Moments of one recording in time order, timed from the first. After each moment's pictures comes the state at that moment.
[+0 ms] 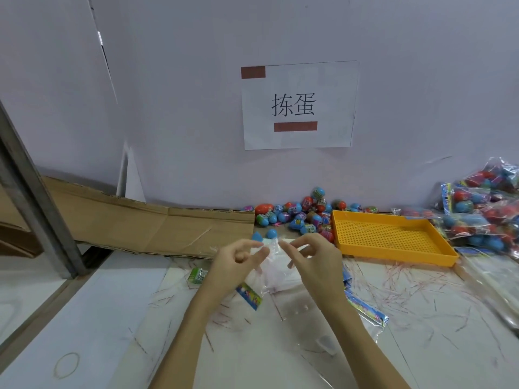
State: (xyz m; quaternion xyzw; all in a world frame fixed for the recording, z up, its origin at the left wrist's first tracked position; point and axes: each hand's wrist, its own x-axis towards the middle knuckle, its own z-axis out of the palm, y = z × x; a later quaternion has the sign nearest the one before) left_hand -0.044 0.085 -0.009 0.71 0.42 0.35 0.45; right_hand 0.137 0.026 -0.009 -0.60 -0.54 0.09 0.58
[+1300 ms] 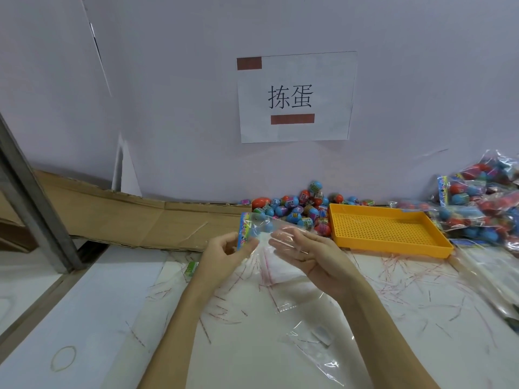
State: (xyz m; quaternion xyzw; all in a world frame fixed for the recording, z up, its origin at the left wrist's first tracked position) left_hand -0.048 0.093 -0.013 0.67 0.38 0.42 0.48; right_hand 0.161 0.017 0.013 -0.37 -0.34 0.64 0.59
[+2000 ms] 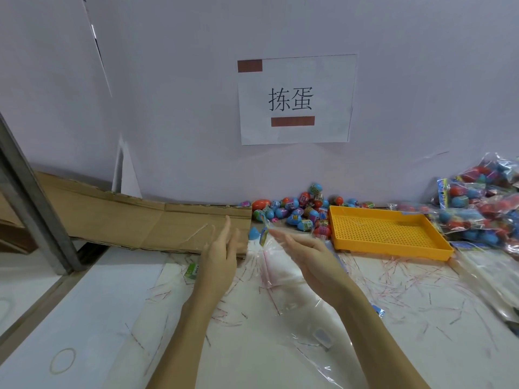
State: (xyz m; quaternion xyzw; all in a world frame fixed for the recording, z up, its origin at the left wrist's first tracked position) left_hand -0.044 0.087 -0.015 0.72 0.52 0.41 0.23; right_hand 0.150 0.021 0.005 -0.47 -0.49 0.50 0.54
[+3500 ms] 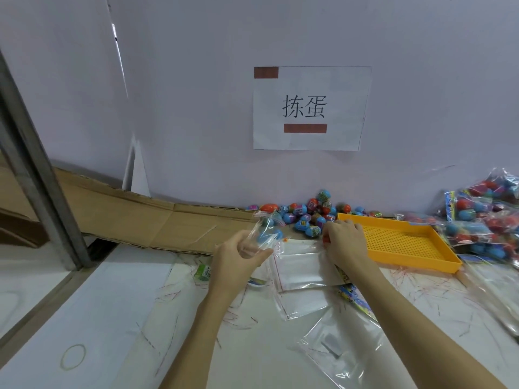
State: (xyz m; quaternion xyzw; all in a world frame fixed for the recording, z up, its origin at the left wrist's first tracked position) left_hand -0.043 0.092 -0.018 0.69 0.45 0.44 0.35; right_hand 0.207 0.073 0.012 -0.79 -0.59 -0.14 0.06
